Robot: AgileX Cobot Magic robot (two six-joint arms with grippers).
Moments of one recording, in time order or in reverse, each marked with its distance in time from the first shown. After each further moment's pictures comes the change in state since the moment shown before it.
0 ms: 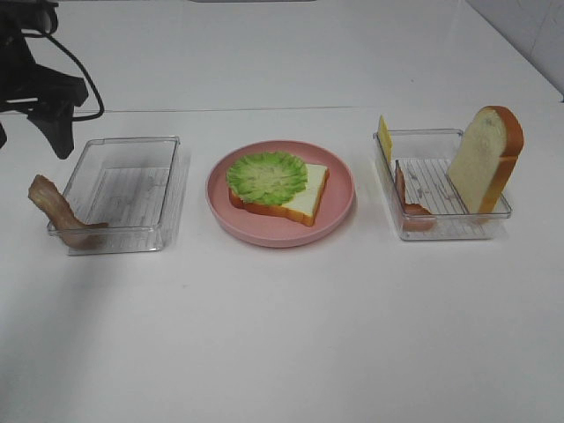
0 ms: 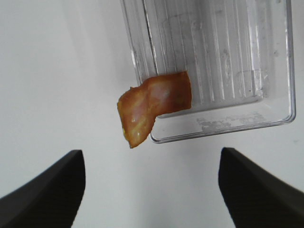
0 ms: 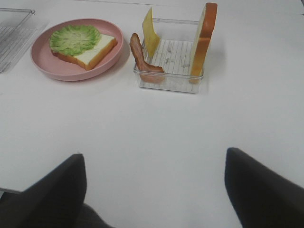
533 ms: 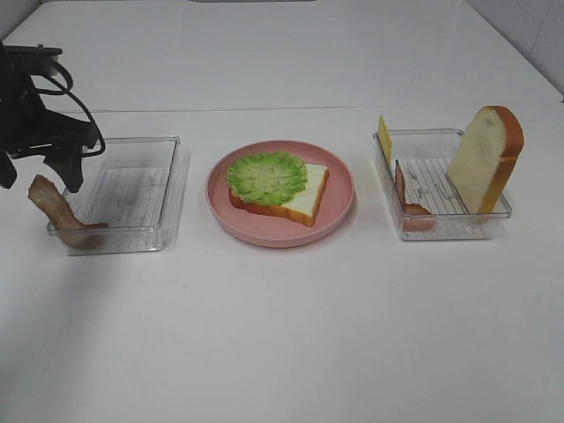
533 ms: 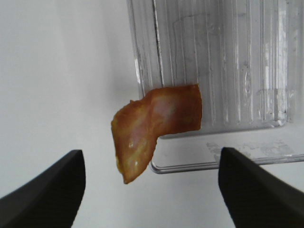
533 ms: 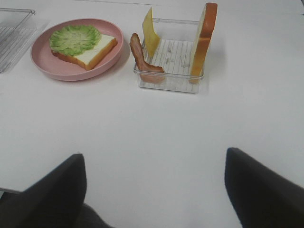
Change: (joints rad) left arm 0.000 0.006 0.184 0.015 -0.237 -0.081; right arm 0.000 0.000 0.000 0.000 0.000 0.000
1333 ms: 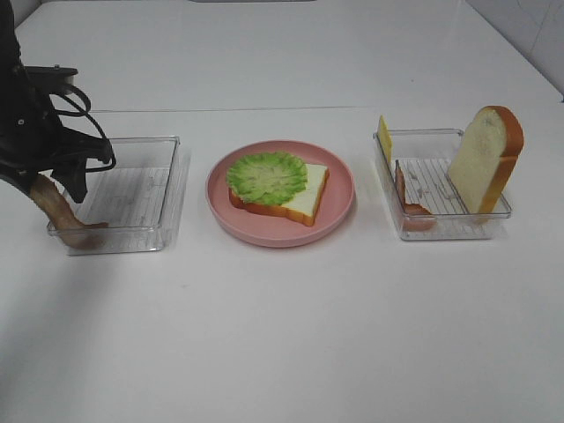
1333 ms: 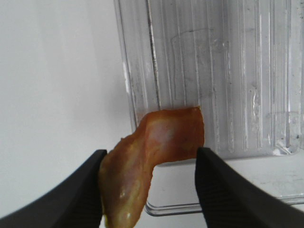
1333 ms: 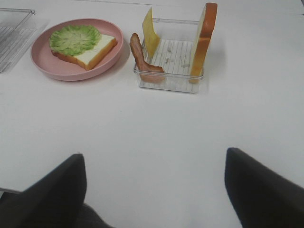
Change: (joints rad) left arm 0.000 0.075 0.001 -0.005 -0.079 -0.003; right arm 0.000 0.000 0.000 0.000 0.000 0.000
